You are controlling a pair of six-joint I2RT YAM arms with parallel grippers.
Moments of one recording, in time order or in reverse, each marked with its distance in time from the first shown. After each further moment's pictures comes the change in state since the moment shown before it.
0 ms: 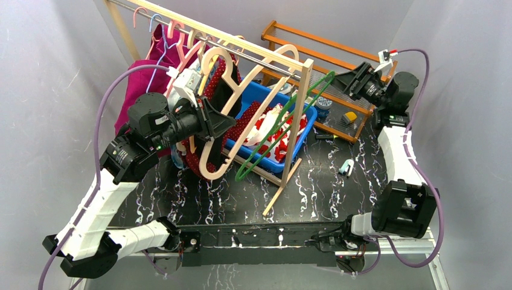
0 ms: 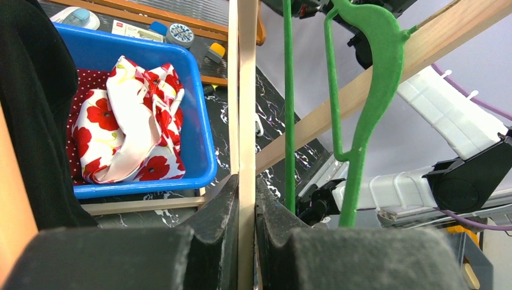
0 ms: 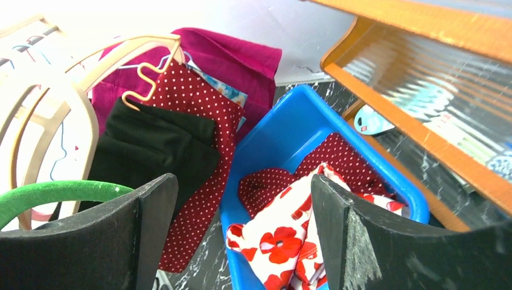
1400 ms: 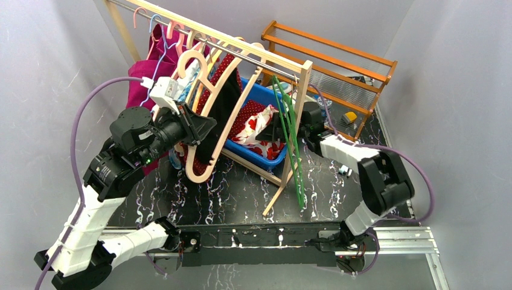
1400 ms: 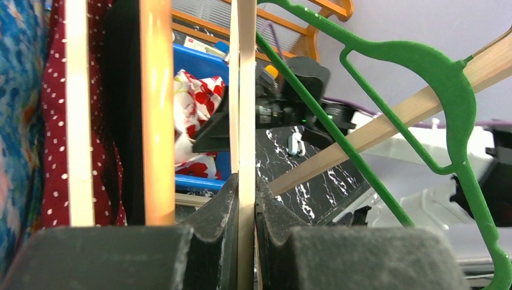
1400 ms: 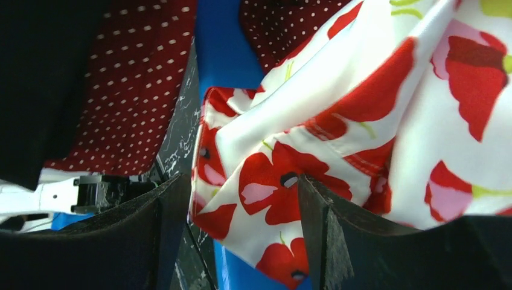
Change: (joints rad) left arm 0.000 -0.119 -0.048 -0.059 -0.230 0.012; right arm 0.616 0.211 -0.234 -0.014 0.205 -0.238
